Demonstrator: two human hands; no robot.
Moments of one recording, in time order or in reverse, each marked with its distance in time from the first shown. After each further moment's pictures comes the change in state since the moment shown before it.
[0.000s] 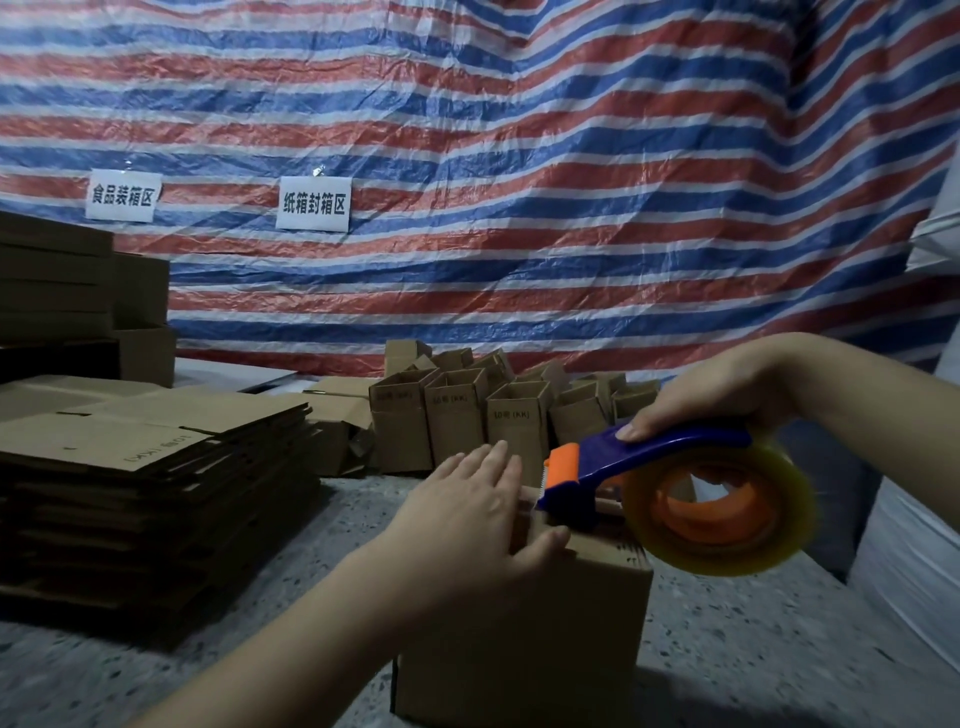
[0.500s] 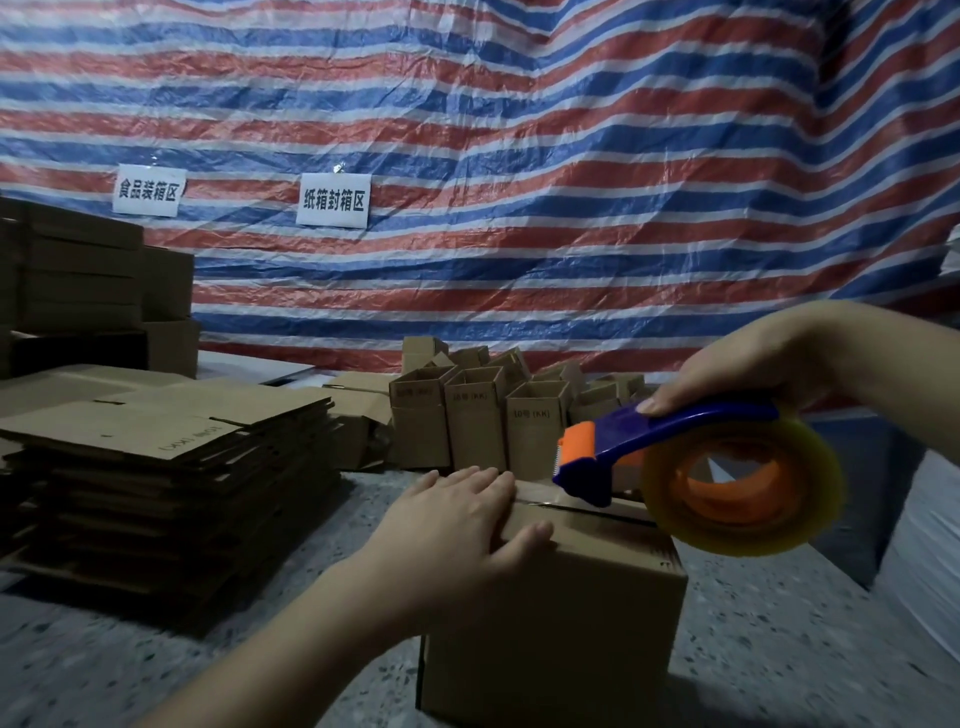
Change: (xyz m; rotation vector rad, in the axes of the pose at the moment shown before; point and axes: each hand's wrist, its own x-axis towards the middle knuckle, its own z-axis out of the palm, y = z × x) left_hand -0.020 -0.026 0.009 -0.134 -0.013 -0.083; right_hand 0.004 -0.005 -0.010 0.141 0.187 -0.121
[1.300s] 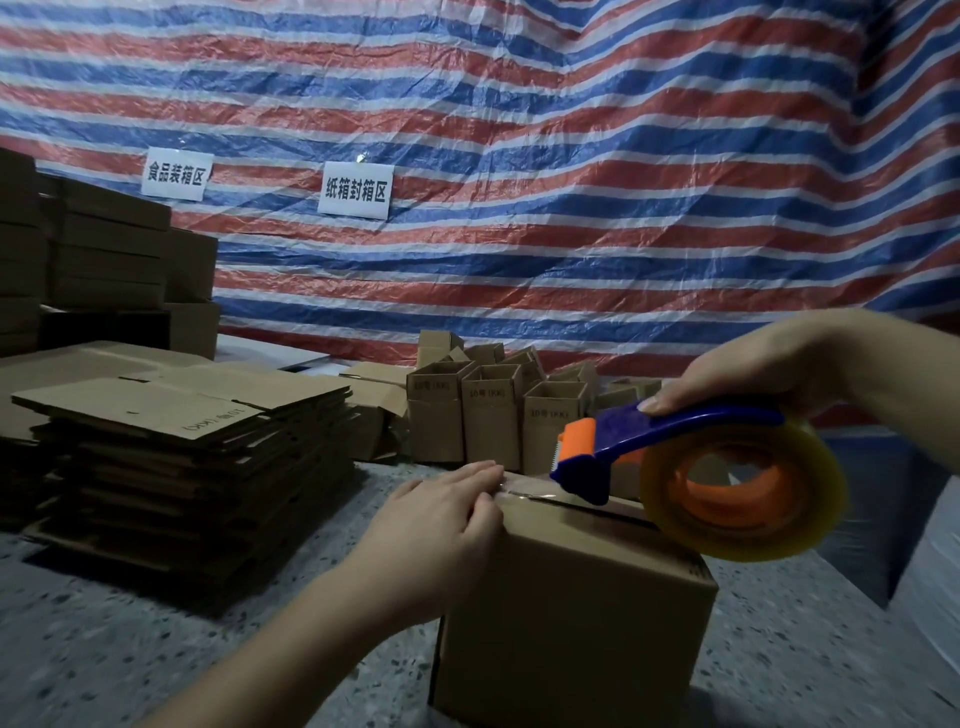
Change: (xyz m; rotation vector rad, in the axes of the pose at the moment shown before) left_hand -0.009 -0.021 0.012 -0.349 0.175 -0.112; right_hand 0.018 -0.010 0.006 0.040 -0.012 -0.078
